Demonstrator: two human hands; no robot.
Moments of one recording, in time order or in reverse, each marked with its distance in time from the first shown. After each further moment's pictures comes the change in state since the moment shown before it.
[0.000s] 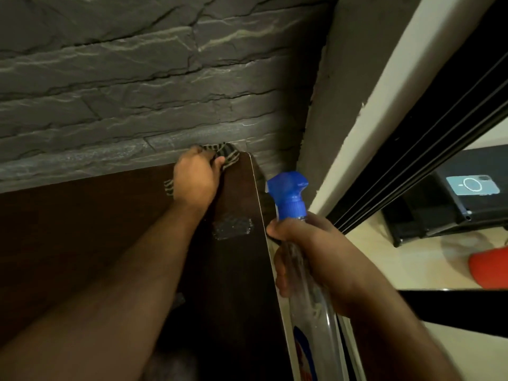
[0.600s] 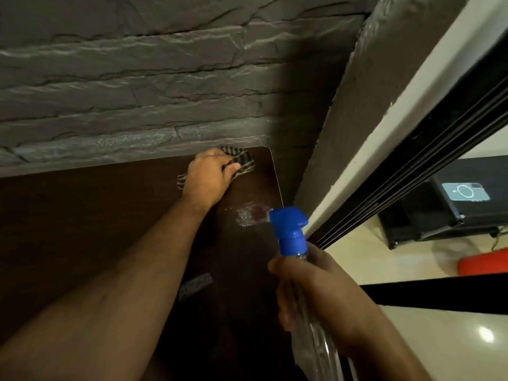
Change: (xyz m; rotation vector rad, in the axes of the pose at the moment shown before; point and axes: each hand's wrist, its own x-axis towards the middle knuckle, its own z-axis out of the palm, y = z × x) left_hand -0.010 -0.022 -0.015 -0.158 -0.112 0.207; right_hand -0.036 0.033 0.048 -0.016 -0.049 0.041
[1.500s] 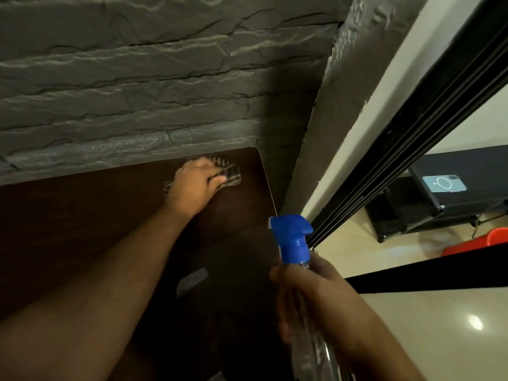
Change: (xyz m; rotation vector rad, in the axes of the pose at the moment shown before) left_hand -0.020 -0.024 -0.013 0.018 -0.112 0.089; right_hand -0.025 0.016 0.010 0.122 0.059 -0.029
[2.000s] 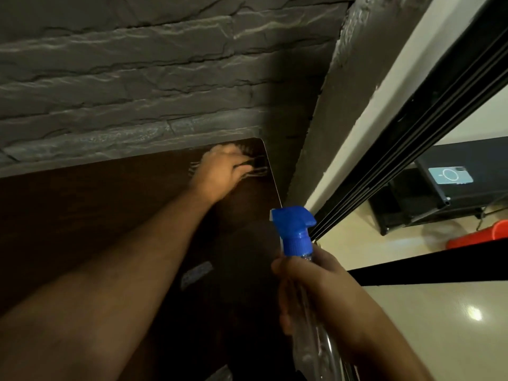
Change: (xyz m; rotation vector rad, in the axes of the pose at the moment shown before) left_hand 0.020 0.035 0.012 0.005 -0.069 0.124; right_hand 0.005 0.004 0.003 -0.024 0.009 0.009
